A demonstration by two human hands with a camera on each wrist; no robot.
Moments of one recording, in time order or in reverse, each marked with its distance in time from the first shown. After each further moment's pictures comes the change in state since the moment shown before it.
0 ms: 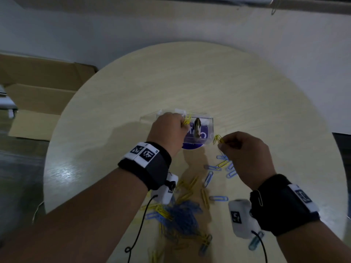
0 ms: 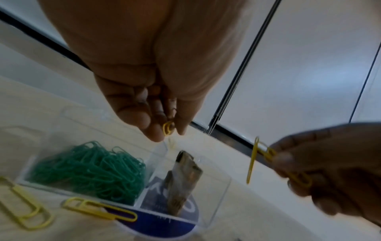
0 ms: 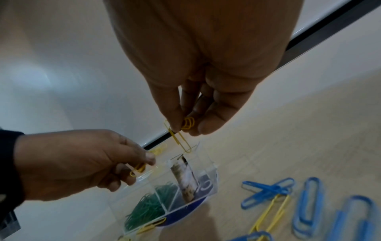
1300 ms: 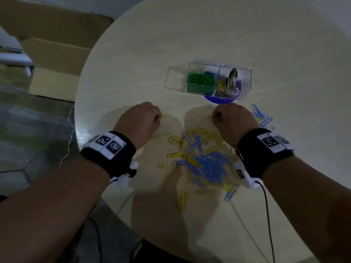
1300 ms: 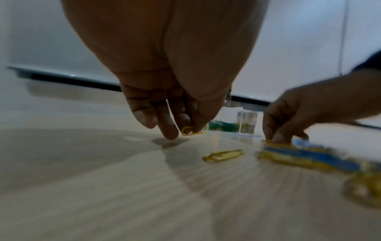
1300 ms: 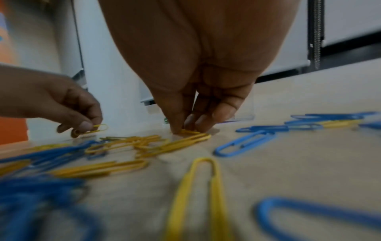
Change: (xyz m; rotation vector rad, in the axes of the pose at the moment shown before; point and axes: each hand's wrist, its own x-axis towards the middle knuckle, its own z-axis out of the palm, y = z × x) left_hand -0.116 -0.145 -0.033 0.287 -0.104 0.136; right_hand -0.017 -0.010 0.098 -0.613 -0.364 -0.311
